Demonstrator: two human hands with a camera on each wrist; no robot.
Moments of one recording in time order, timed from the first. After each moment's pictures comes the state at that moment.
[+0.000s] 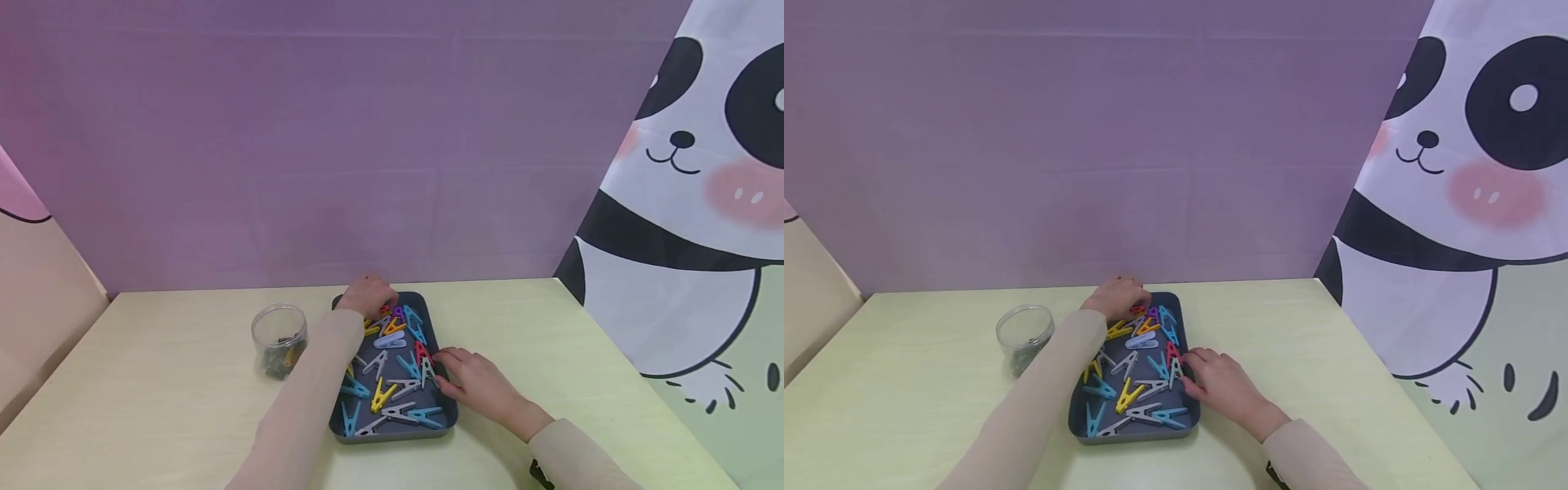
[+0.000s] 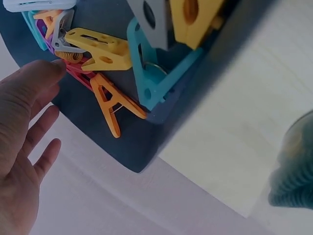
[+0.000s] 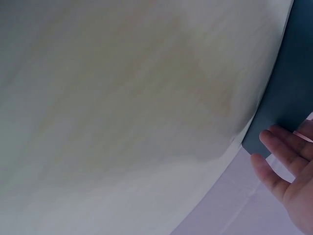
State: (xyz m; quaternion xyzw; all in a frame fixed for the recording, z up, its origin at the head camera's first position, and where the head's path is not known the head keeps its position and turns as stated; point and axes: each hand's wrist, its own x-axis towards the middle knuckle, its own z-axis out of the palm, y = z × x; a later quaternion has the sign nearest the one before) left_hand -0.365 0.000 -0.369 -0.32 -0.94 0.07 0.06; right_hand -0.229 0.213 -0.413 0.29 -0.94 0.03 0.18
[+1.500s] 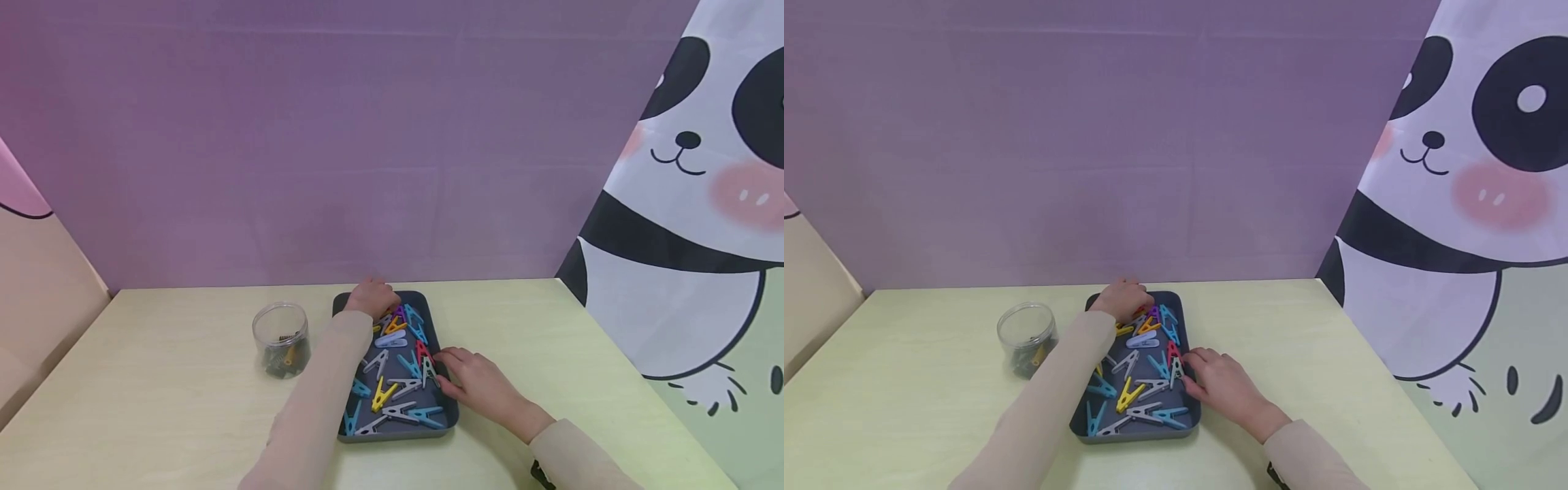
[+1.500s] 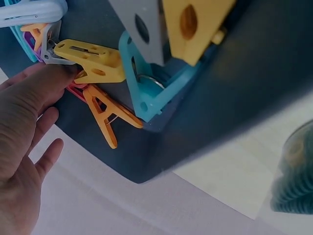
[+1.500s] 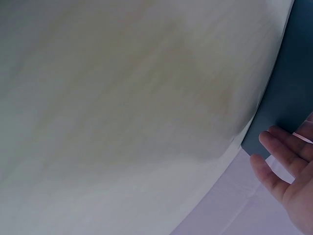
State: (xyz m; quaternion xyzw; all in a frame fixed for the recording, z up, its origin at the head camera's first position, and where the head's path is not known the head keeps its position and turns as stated) left_hand -0.368 0.015 -0.381 -0.31 -0.94 0.16 0.06; right_hand -0.226 0.215 -0.412 0.29 -0.94 0.03 0.18
